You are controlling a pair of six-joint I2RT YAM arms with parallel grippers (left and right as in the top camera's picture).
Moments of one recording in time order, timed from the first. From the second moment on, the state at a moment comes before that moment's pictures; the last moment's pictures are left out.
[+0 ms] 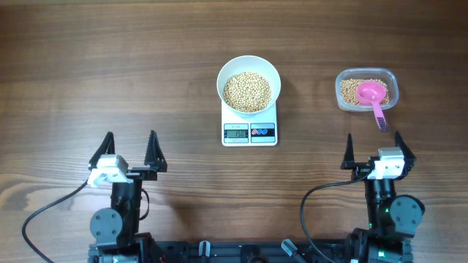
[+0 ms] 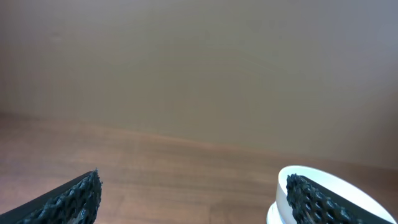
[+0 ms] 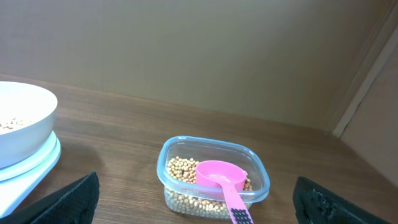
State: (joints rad) left arm 0.08 0.01 0.01 0.14 0.10 -0.21; right arm -0.21 0.02 0.01 0.01 -0.19 -0.20
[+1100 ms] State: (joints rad) left arm 0.08 0.01 0.01 -0.07 0.09 -0.19; right arm -0.21 0.02 0.01 0.01 -0.19 -0.20
